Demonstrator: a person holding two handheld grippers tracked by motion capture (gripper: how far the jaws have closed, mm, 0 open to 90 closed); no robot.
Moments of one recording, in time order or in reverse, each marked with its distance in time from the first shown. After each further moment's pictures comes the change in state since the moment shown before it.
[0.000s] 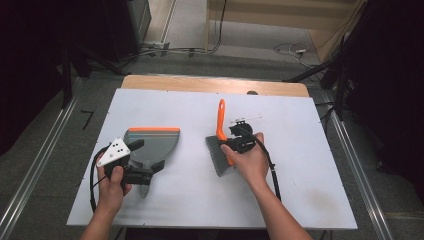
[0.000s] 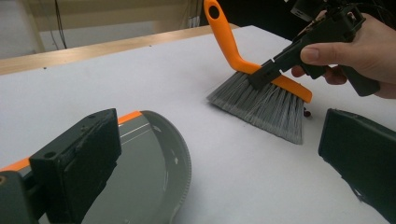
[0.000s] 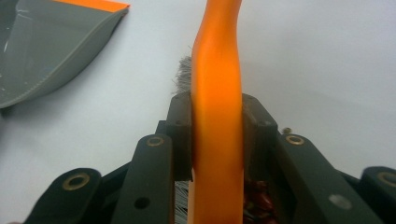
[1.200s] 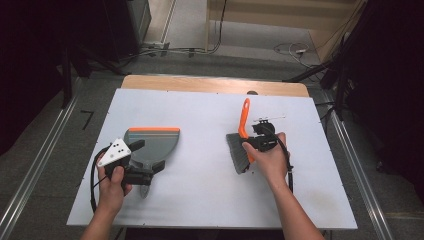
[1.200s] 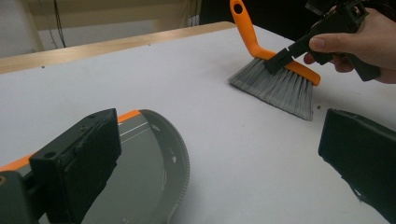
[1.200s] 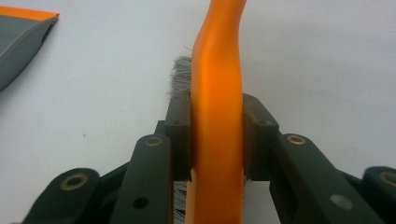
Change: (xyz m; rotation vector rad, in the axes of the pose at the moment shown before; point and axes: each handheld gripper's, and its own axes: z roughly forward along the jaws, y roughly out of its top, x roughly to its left) left arm -0.001 0.000 0.001 0.004 0.001 0.002; right arm -0.054 -0.009 -0.025 -0.021 -0.079 0.066
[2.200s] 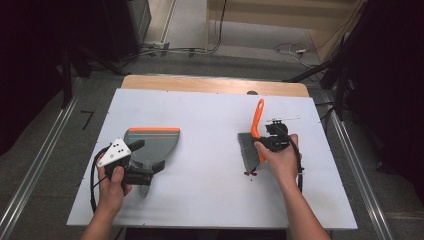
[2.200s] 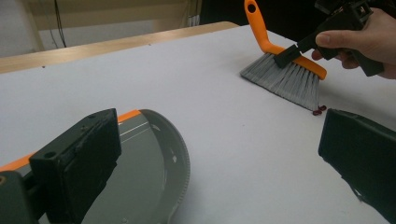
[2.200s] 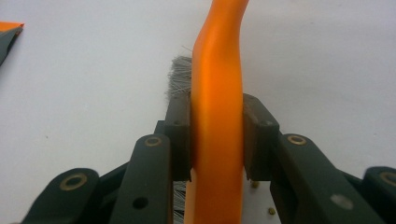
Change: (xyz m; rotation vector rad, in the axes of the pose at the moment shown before) left arm 0.000 0.000 0.000 -0.001 0.001 -0.001; right arm -0.032 -0.006 -0.013 -0.022 -0.035 0.051
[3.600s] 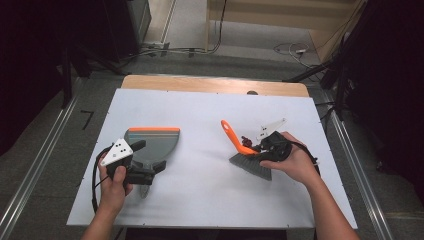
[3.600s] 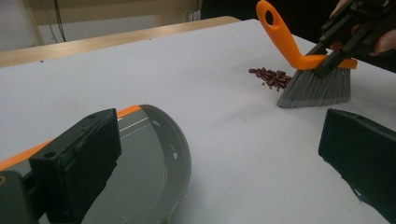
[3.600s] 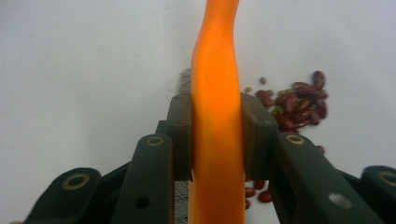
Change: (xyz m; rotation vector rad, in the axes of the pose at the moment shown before) left arm 0.001 -0.002 0.004 0.014 0.004 -0.002; right arm 0.011 -0.005 -0.019 0.133 0.291 -0.779
